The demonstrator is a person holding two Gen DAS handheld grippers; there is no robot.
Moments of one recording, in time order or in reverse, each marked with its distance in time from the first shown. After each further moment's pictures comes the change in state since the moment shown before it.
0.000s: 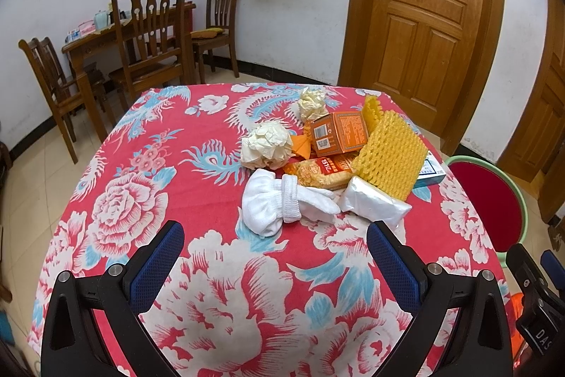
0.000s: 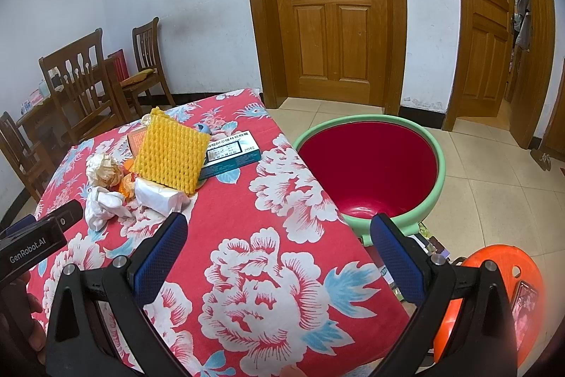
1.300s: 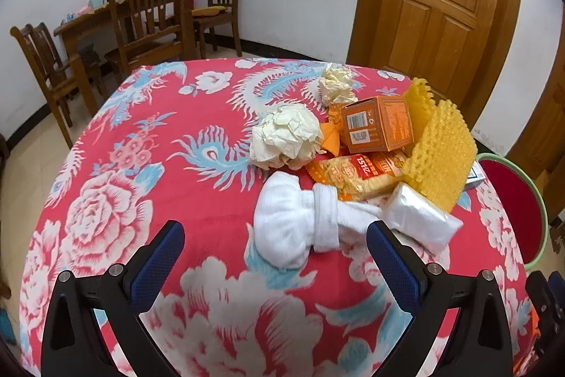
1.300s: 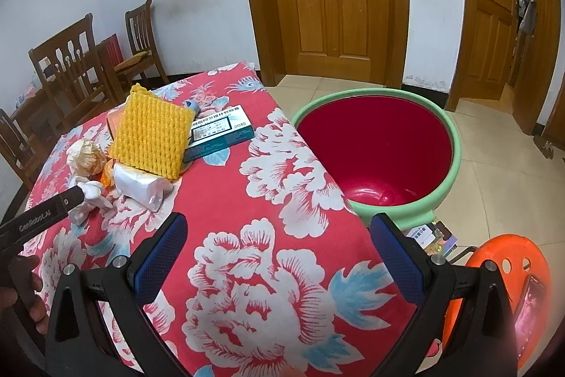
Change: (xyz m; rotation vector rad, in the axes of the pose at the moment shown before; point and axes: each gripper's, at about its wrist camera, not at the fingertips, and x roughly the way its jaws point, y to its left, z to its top) left arm 0.065 0.018 0.011 -0.022 0.091 0.005; right arm 0.038 -0.003 -0.006 0.014 0.104 -0.005
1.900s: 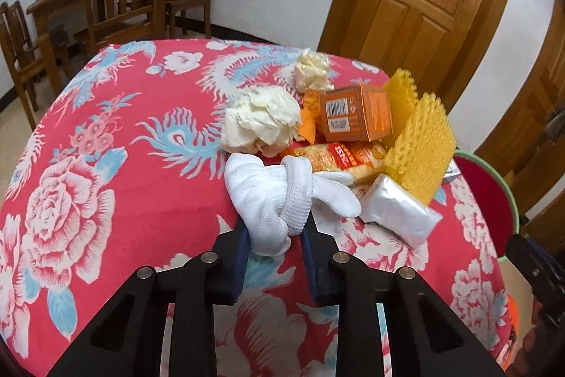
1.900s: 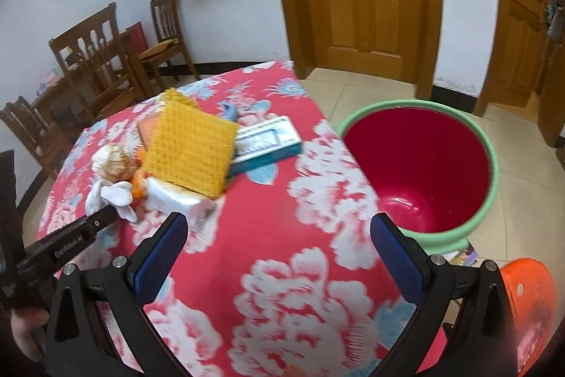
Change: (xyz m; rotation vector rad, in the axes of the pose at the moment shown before) left arm 0.003 0.007 -0.004 -0.033 0.043 -0.172; right arm 0.012 0.035 0.030 -0.055 0.047 0.117
